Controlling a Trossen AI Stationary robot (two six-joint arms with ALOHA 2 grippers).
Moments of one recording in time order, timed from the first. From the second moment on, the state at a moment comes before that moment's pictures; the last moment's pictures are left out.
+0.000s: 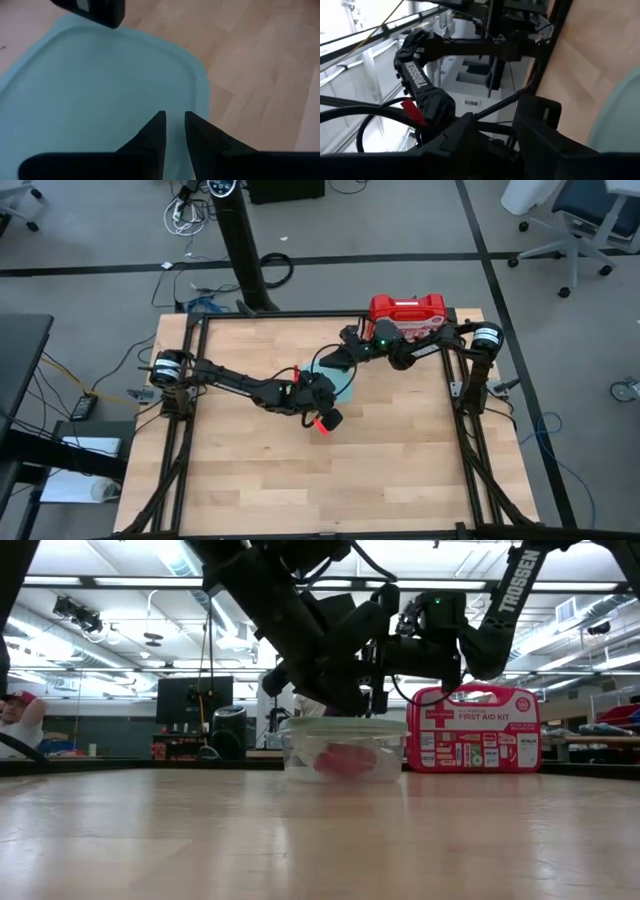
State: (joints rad) left arm -0.10 1.86 1.21 -0.15 -0.44 -0.55; right arm -0.42 1.85 0.74 1.22 -0.69 1.46
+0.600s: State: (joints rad) left arm -0.09 1.86 1.21 -0.16 -0.36 -0.53; right arm -0.40 1.85 0.80 1.15 -0.67 1.45
